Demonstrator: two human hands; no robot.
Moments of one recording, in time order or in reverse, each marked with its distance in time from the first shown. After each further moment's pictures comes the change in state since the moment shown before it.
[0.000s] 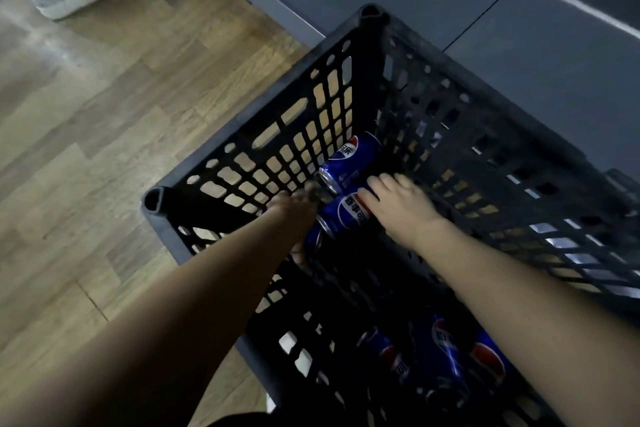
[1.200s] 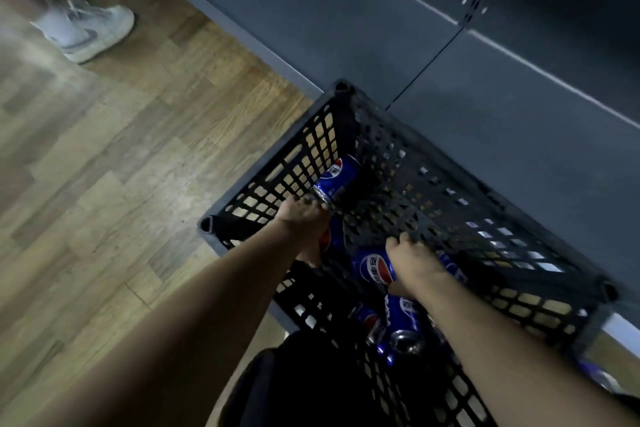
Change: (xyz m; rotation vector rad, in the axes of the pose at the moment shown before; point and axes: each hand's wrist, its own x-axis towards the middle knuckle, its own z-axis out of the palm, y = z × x) left_hand -0.132 0.007 -0.087 -0.064 0.236 0.025; right_hand -0.114 -0.011 -0.067 0.504 -0.447 0.332
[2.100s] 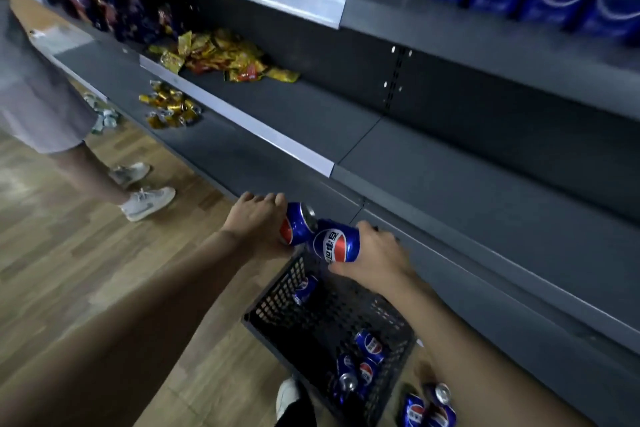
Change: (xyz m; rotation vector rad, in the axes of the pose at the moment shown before) left_hand -0.419 -0.080 -0.383 -0.157 0.646 -0.092; right_hand -0.497 -0.046 -0.316 0.488 0.704 0.075
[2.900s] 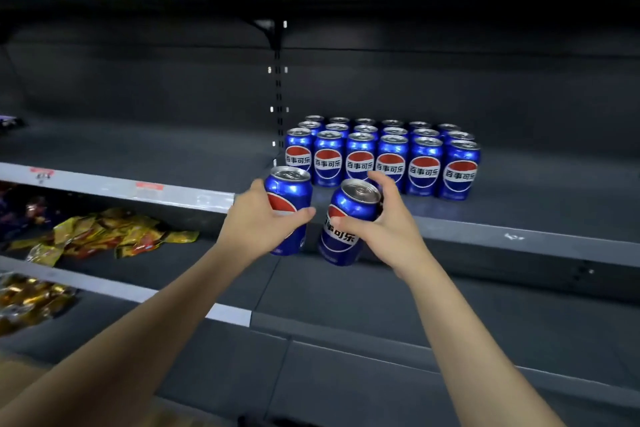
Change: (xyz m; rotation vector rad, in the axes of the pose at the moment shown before) left_hand 0.058 0.077 -0.240 -0.912 0.393 0.097; right_hand -0.068 -0.021 -0.245 0.880 0.709 -0.157
